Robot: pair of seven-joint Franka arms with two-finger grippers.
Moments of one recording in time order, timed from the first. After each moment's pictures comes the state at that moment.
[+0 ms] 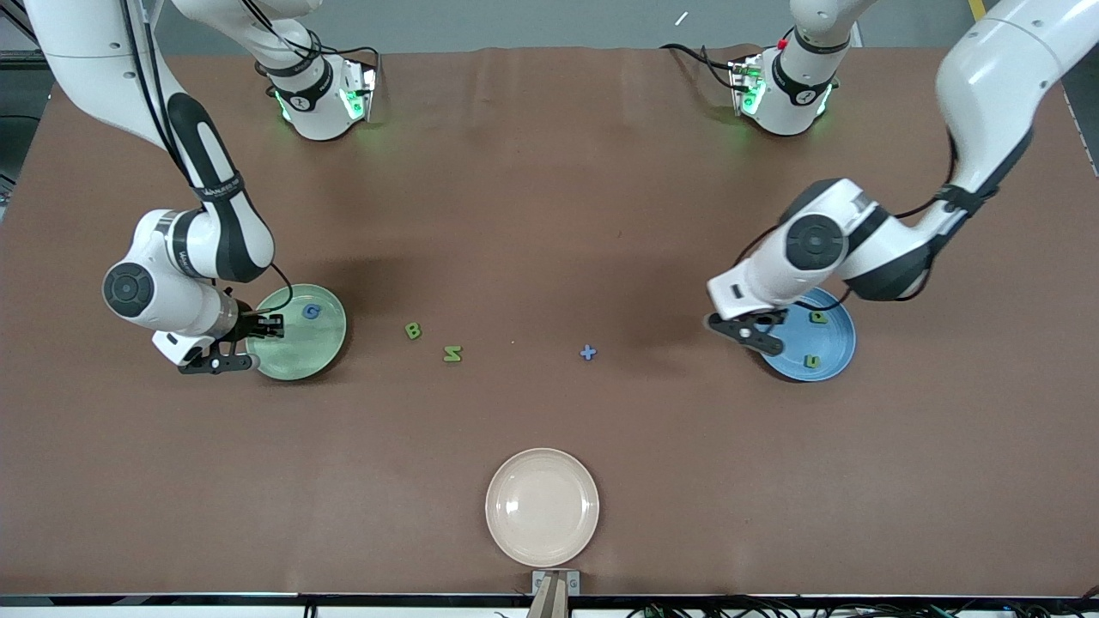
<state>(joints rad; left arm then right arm) 0.75 0.69 -1.15 -2.06 0.76 2.12 -0.36 0.09 0.42 -0.13 -2.12 0.08 2.39 -0.16</state>
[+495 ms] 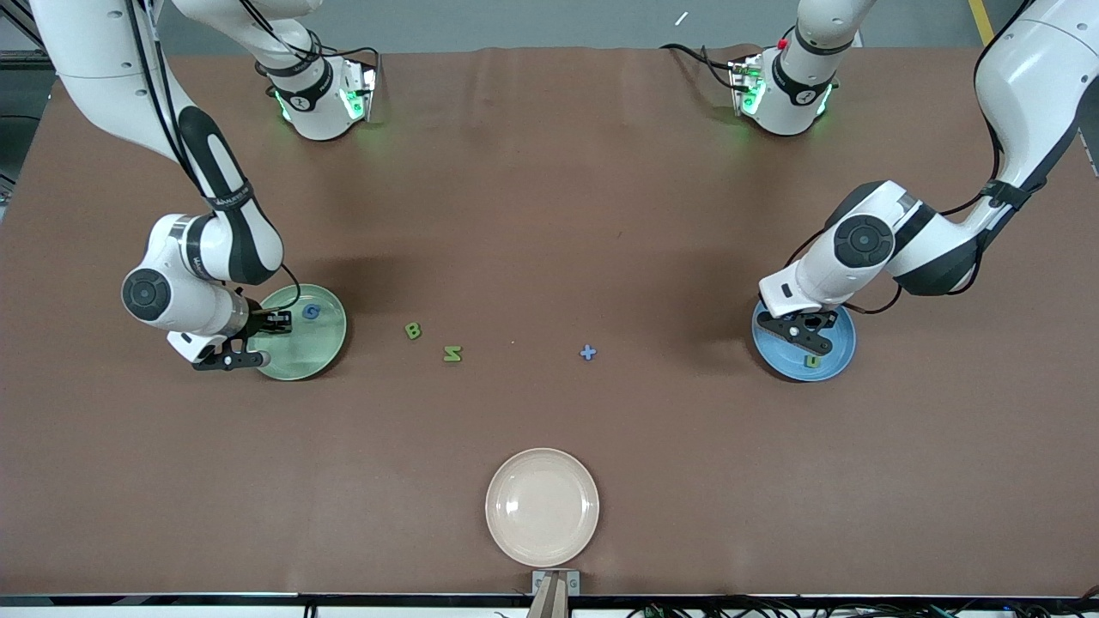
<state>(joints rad) 0.90 0.70 -1.14 -2.16 0.94 2.20 -0.32 0.09 0.46 -0.13 -2.13 0.08 2.40 -0.16</state>
